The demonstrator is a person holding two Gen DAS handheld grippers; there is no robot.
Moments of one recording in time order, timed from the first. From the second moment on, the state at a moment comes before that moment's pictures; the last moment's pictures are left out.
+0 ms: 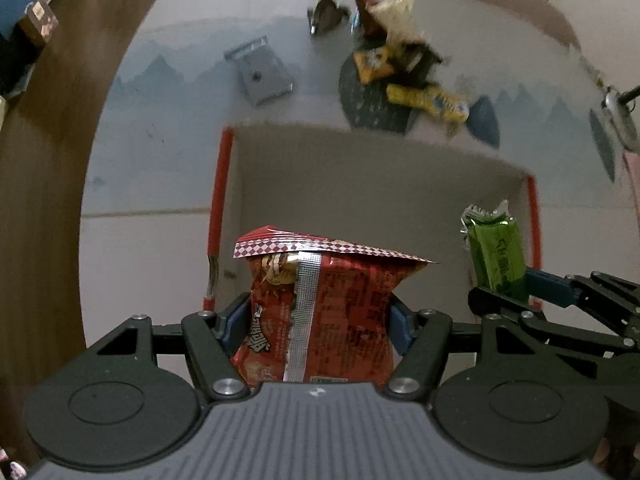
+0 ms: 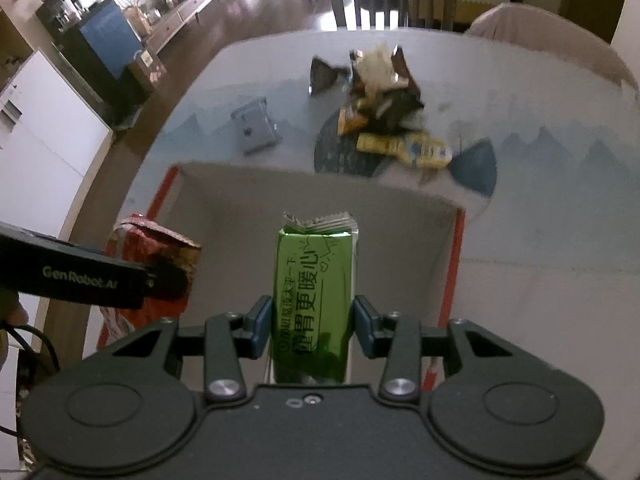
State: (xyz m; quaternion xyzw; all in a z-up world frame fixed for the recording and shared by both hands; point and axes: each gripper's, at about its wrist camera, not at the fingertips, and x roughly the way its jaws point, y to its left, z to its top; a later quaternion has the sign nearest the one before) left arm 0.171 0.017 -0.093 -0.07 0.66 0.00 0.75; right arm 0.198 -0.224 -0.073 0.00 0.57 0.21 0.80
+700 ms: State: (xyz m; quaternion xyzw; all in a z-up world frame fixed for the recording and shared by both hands) left arm 0.162 -0.007 -0.161 0.02 0.69 0.01 0.73; right arm 0.185 -0.204 -0.141 -0.04 0.61 0.16 0.78
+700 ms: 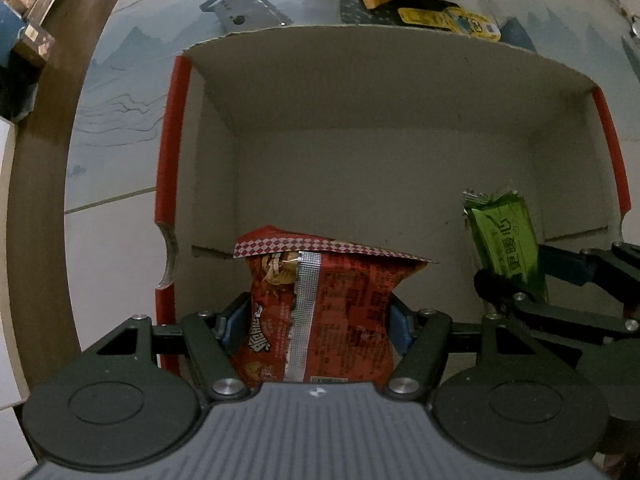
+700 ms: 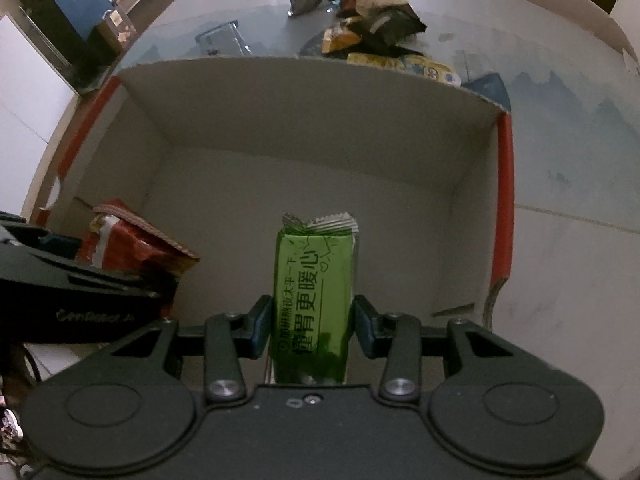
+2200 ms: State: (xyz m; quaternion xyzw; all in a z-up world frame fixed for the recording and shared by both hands) left arm 0.148 -0.013 -0.039 0.02 0.55 -0.04 0.83; right arm 0.172 -0.244 -0.029 0.00 0.51 0.20 0.84
